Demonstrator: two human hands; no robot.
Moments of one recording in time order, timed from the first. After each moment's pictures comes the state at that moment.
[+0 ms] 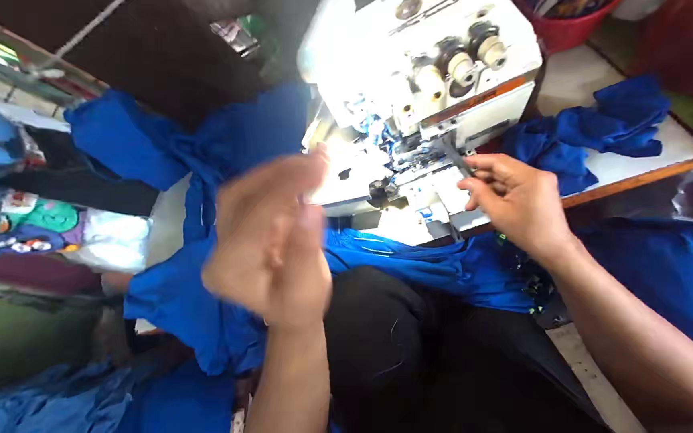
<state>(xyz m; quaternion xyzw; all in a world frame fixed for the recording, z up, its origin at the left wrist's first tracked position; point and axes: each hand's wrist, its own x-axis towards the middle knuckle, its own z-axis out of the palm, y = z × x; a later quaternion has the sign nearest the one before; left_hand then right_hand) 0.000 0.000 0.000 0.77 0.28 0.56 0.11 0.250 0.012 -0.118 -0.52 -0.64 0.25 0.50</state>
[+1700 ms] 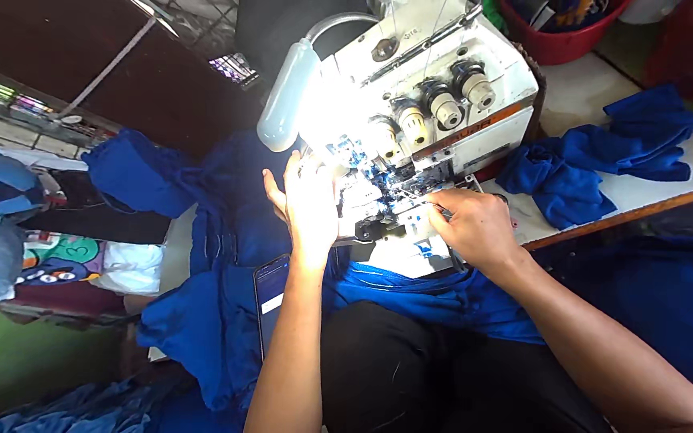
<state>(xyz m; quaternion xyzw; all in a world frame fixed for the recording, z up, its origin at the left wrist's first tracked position) -0.015 0.115 -0.065 0.75 0.63 0.21 -0.08 0.212 0.055 -0.139 -0.57 -0.69 0.12 0.43</state>
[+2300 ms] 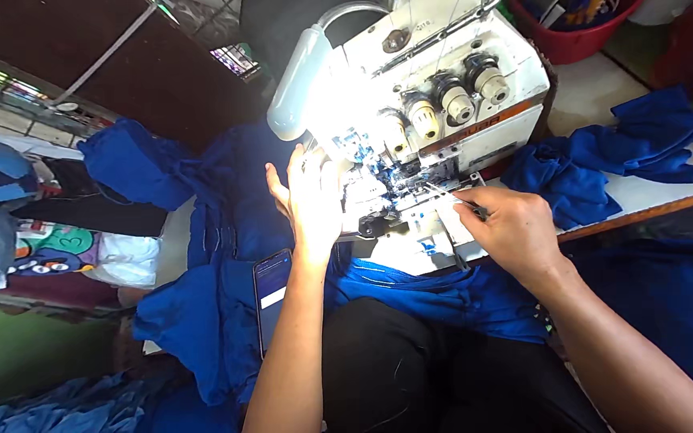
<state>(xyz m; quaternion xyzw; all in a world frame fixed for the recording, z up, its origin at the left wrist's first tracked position) -0.012 0.113 -0.064 0.69 0.68 0.25 -0.04 0.239 0.039 -0.136 -0.59 -0.67 0.11 0.44</state>
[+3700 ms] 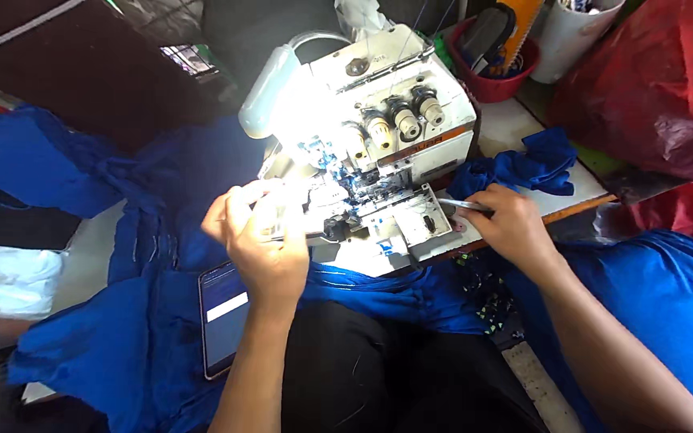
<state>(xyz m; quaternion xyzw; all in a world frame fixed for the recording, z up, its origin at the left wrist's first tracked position) 0.000 0.049 -0.049 0.73 0.52 0.42 -0.11 0.316 0.024 -0.137 -0.61 -0.67 0.15 0.39</state>
